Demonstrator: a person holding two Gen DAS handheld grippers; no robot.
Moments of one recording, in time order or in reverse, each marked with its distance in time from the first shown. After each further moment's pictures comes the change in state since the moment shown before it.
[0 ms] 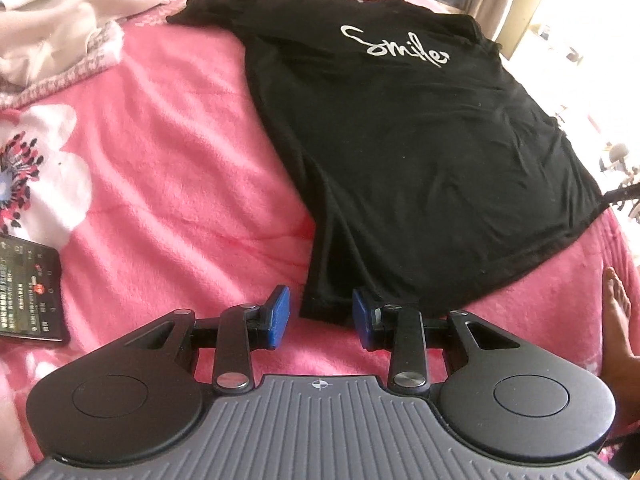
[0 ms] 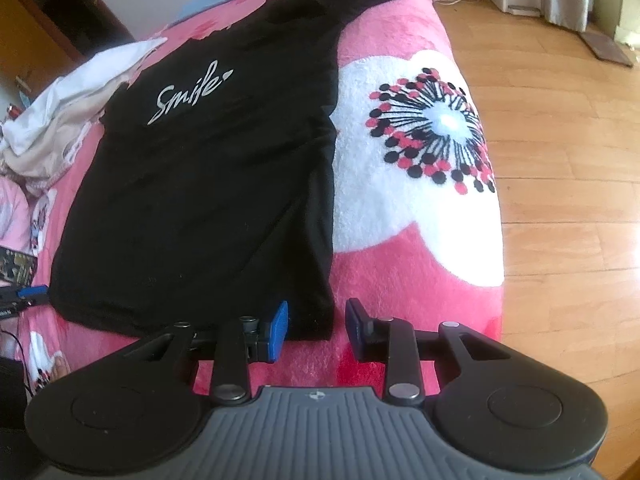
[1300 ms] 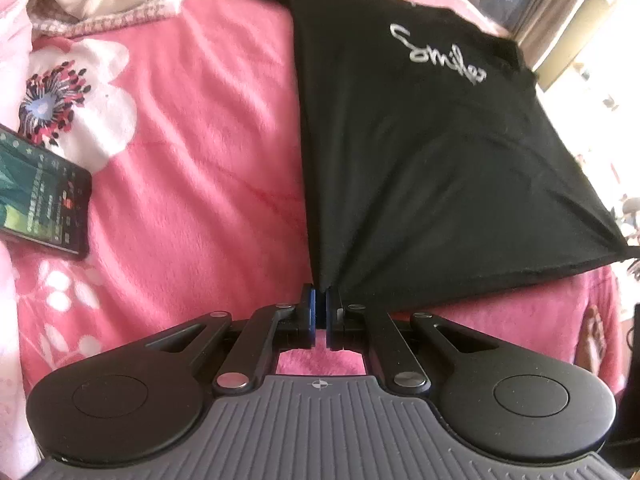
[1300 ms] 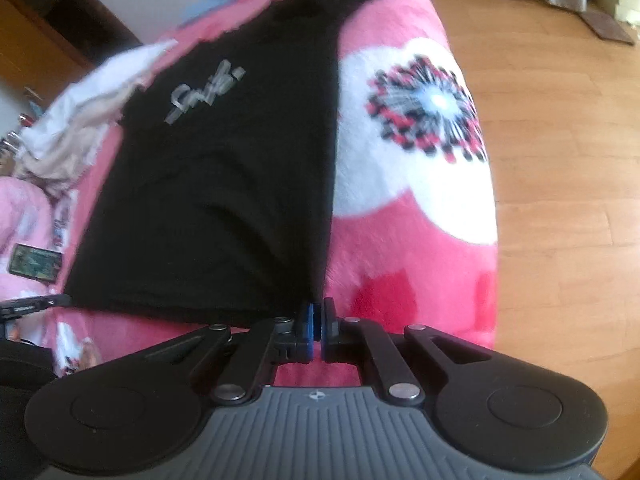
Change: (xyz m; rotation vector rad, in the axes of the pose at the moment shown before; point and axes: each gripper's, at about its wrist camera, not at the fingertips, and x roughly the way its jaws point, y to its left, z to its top) left arm -0.035 0.008 -0.007 -0.224 0.041 0.017; right arm -0.036 -0.002 -0.011 0.058 -0.002 0.057
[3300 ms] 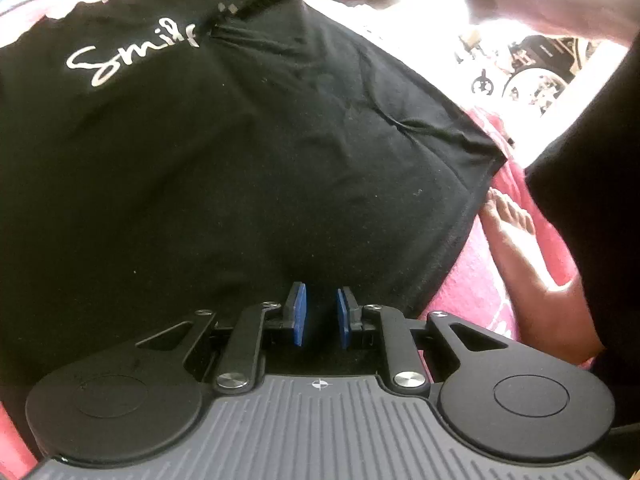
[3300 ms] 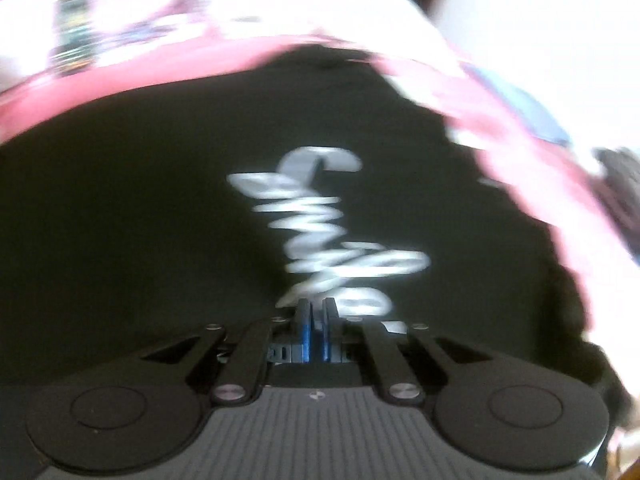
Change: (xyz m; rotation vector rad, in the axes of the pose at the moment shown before) left arm 0.110 -0.132 0.029 0.633 0.121 -0.345; right arm 0.203 0.173 0.162 -1.158 -0.079 -0.031
